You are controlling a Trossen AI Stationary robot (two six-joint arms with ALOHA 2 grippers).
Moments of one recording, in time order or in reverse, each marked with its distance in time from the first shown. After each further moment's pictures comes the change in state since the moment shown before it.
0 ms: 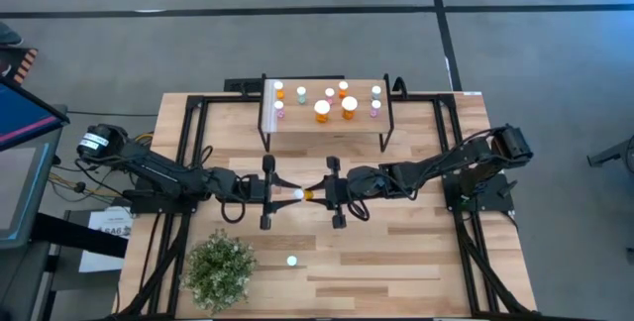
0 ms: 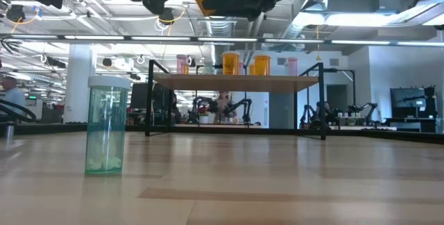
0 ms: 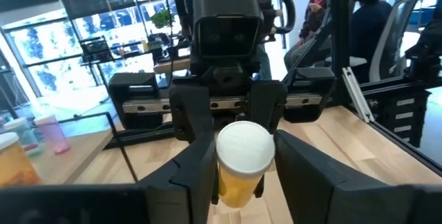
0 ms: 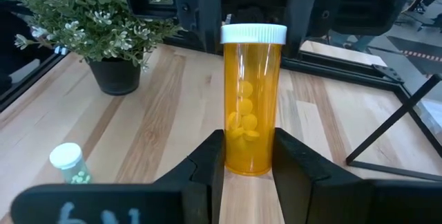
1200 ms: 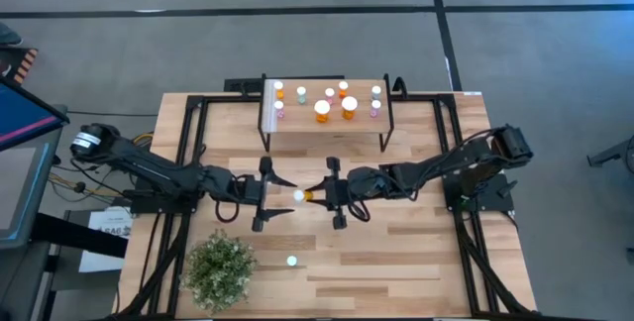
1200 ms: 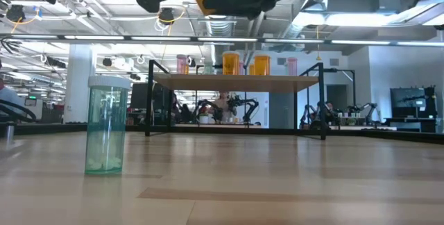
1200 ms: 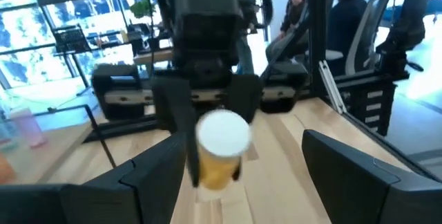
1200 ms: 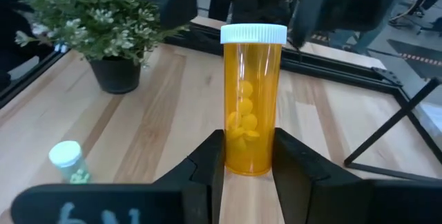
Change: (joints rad) left arm -0.005 -0.091 -0.005 -0.128 0.060 -0.035; right arm 0.007 0.000 -0.001 0.001 0.001 -0.016
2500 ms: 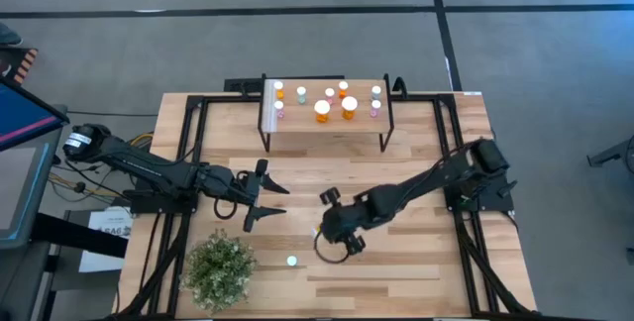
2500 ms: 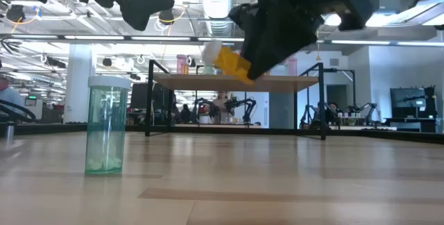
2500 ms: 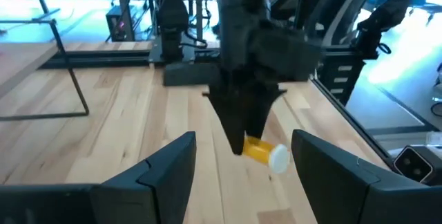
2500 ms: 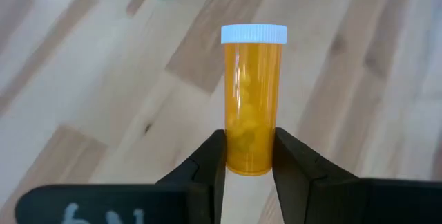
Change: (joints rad) left arm 0.017 -0.118 -0.001 -0.311 0.078 -0.216; right arm 0.139 0.222 0.305 -0.743 -0.001 -0.119
